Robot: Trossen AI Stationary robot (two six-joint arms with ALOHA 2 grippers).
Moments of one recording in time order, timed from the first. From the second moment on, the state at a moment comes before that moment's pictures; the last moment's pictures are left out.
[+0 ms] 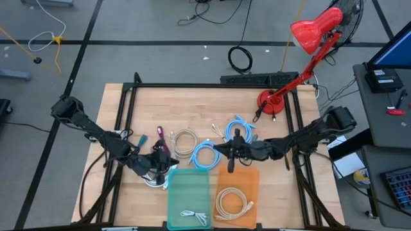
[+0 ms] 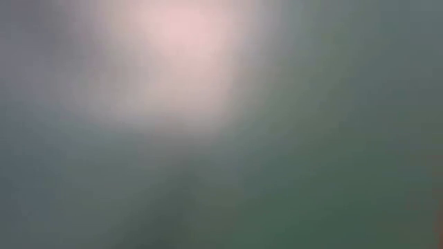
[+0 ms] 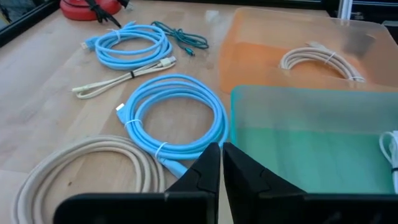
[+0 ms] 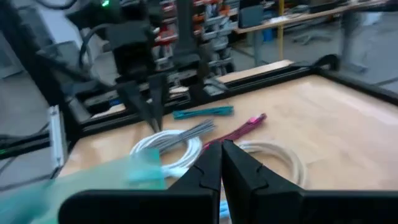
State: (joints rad) left arm -0.59 1.19 0.52 0.10 -0.58 -0.40; right arm 0.30 1.51 0.65 0.74 0.46 0.29
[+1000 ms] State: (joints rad) left arm -0.47 1.19 0.52 -0.12 -0.65 -0.37; right arm 0.20 1.58 0.65 0.72 0.50 0.24
